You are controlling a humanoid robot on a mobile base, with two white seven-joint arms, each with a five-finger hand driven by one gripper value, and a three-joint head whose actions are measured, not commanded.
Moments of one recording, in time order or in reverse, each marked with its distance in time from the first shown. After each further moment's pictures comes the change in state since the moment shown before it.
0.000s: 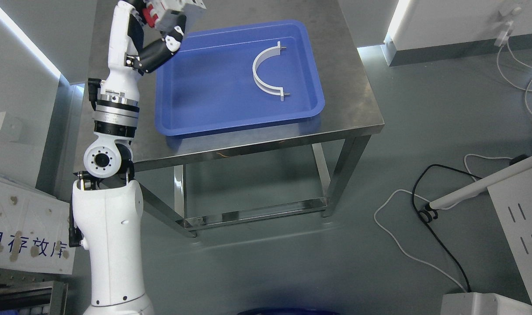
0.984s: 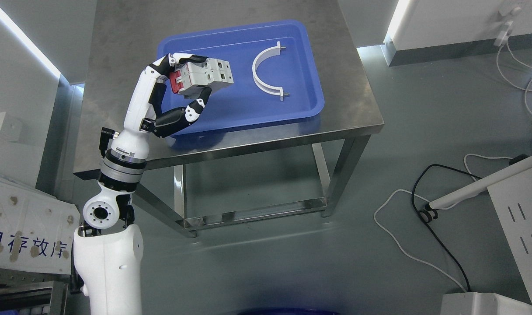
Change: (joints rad) left arm 0.190 -0.020 0.044 -0.088 0.060 -0.186 -0.192; right arm 0.000 0.000 0.000 0.000 0.000 0.000 0.000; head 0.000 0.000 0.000
